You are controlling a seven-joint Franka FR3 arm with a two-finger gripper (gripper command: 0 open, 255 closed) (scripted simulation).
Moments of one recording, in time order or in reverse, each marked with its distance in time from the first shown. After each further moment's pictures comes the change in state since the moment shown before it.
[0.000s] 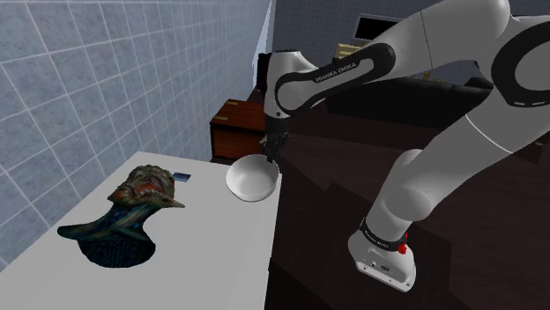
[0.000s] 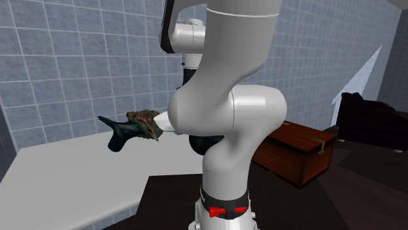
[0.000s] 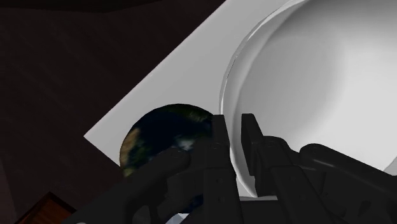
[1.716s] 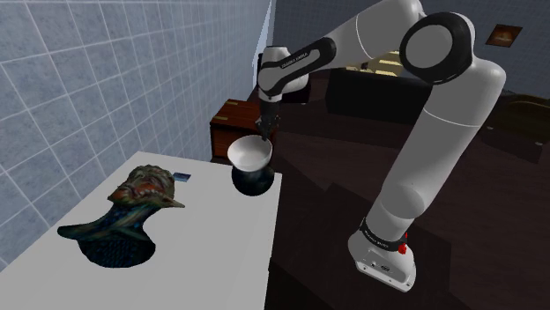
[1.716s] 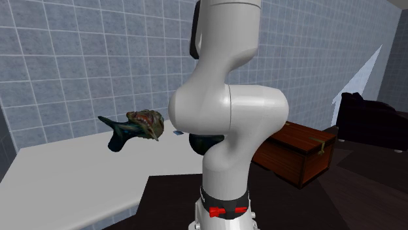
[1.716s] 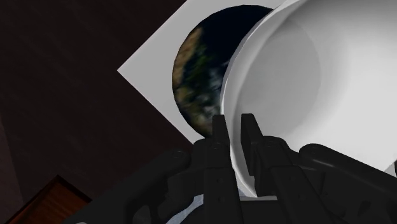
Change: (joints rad) arm -0.115 0.389 -0.144 0.361 -0.057 0.015 -0.222
